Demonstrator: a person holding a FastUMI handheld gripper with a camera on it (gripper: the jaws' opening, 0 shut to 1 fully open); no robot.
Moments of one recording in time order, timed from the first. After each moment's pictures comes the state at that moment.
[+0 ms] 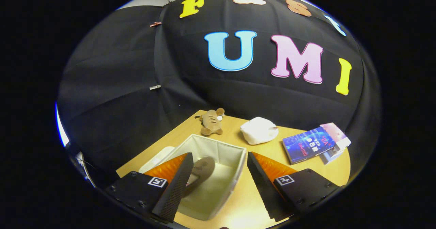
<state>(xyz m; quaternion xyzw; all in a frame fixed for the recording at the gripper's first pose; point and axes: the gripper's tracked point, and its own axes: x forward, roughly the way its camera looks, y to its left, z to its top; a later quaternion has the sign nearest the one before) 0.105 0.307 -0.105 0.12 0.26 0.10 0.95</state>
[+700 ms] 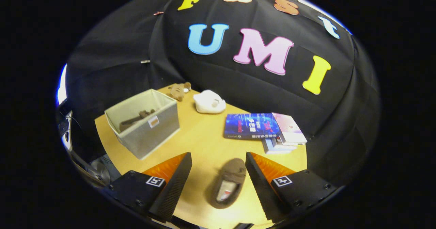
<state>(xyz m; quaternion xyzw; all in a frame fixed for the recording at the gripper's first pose) -0.040 0.076 -0.217 0.03 0.35 0.08 0.93</state>
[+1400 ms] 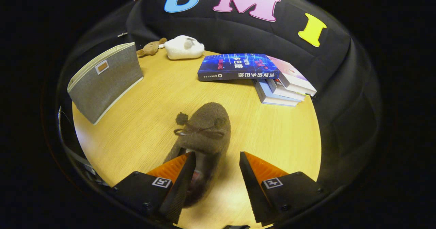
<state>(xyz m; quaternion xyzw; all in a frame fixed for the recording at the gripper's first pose) -0.042 0.053 -0.408 0.05 0.47 0.05 0.88</state>
